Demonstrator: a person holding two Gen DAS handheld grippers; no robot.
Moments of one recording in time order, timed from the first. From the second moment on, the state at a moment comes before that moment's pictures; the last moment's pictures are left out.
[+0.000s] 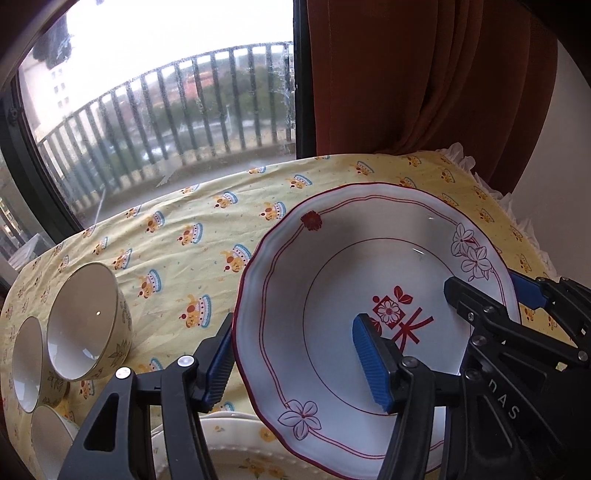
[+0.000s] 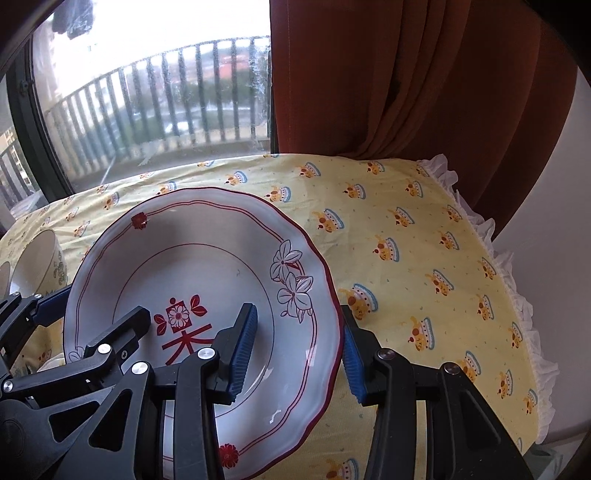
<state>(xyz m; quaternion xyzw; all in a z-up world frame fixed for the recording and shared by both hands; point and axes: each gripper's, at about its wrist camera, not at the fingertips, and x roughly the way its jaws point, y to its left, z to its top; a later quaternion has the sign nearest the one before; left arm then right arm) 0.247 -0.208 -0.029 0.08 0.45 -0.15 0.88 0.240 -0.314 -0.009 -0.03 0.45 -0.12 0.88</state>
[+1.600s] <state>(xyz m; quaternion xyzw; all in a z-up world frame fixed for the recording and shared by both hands) 0.132 -0.101 -0.073 0.00 0.46 -0.10 0.88 0.135 -0.198 -0.047 -0.08 0.48 -0.04 0.88</state>
